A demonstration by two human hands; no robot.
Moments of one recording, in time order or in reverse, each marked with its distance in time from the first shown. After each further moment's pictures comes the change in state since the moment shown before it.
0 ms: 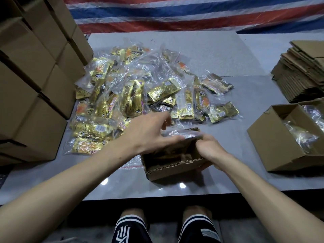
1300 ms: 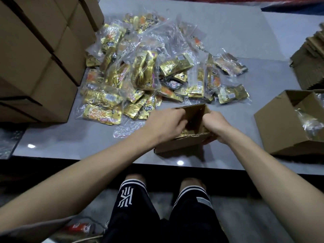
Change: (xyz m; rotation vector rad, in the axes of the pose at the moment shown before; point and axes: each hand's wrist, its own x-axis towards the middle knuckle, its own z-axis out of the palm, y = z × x) left_hand -0.022 0.019 0.055 0.150 0.023 -0.067; right_hand -0.010 -0.015 0.005 -0.030 0.041 0.081
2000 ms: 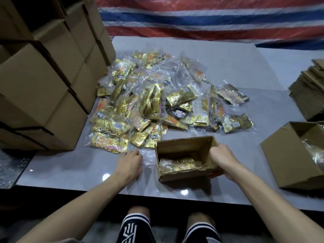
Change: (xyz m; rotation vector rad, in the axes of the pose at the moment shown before) left_hand -0.048 -0.140 0.101 0.224 -0.205 -0.292; right_hand 0.007 0.009 0.005 0.020 0.069 0.000
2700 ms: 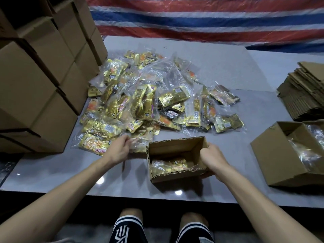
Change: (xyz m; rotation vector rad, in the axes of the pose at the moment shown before) left_hand 0.024 -0.018 -0.051 -0.759 0.106 -0.160; right_hand -0.010 -0.002 0.002 -0.032 0.005 -0.030
